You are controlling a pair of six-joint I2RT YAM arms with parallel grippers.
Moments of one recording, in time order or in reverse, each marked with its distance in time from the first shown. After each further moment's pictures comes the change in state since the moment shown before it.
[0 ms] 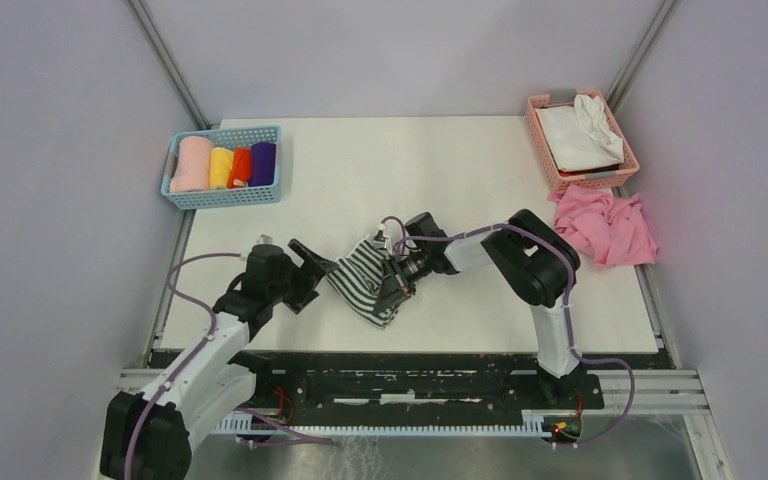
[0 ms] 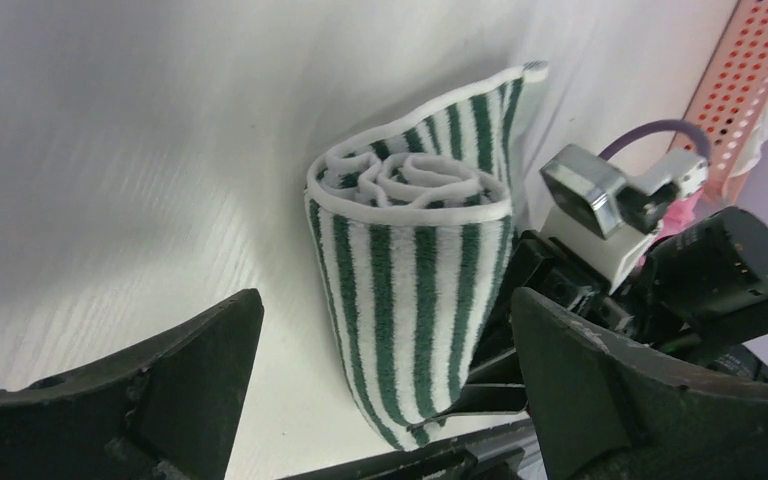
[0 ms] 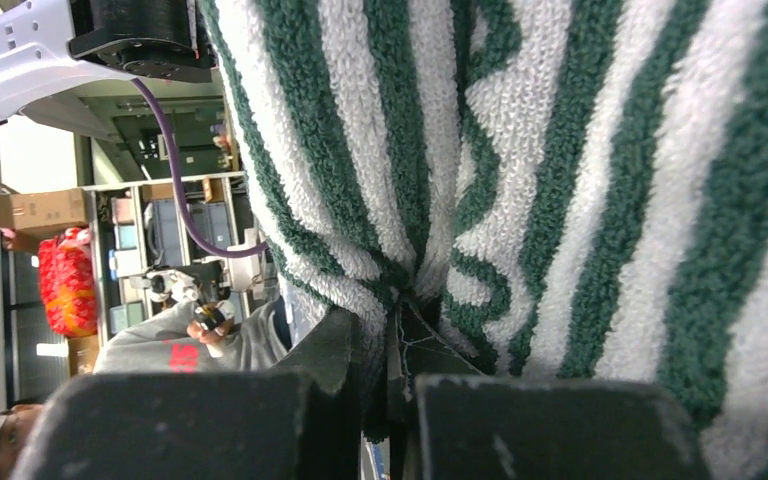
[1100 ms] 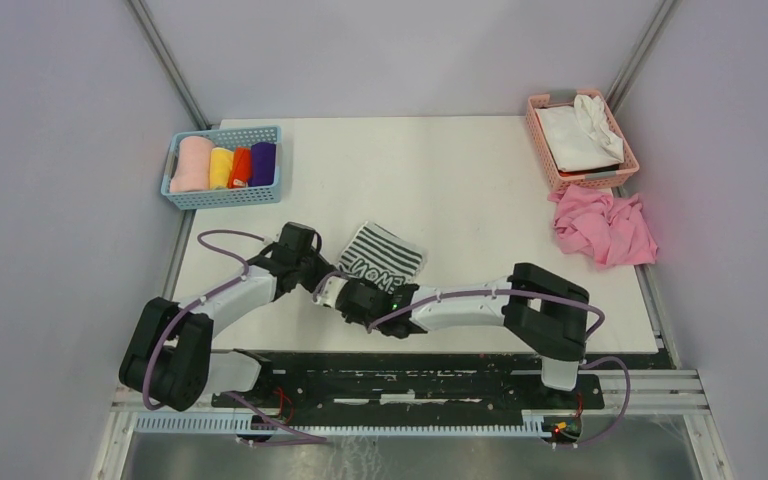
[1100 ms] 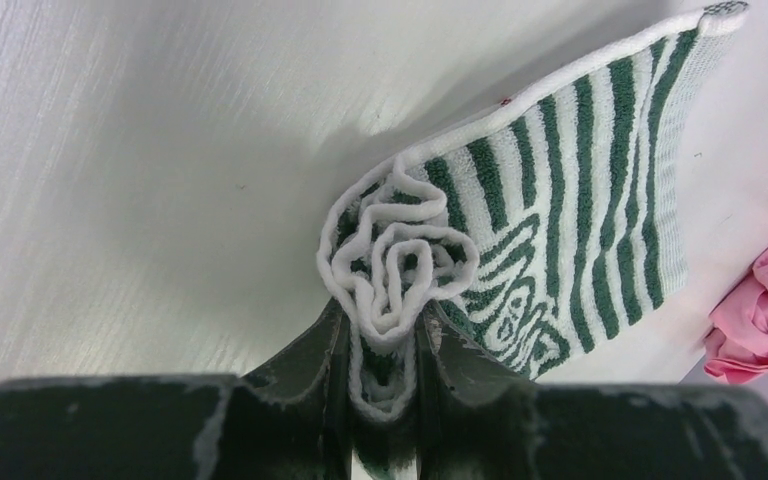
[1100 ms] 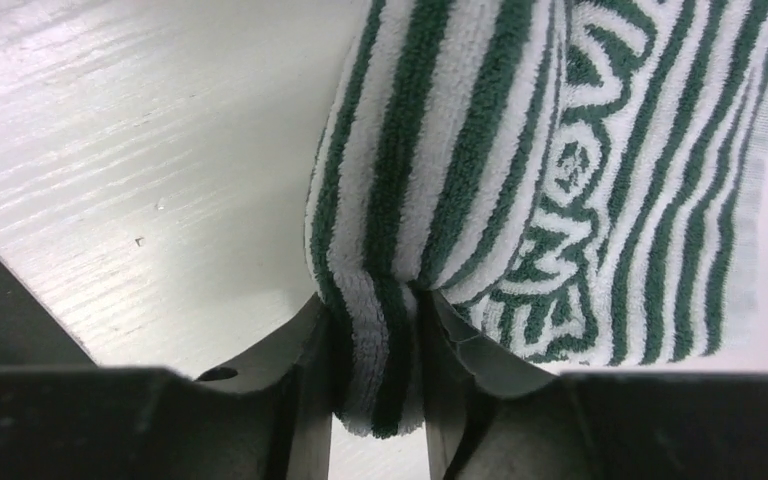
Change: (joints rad) left arm -0.094 0.478 0.187 0.030 -0.084 -0.003; right arm 0.587 -0.201 0.125 -0.418 1.543 -0.586
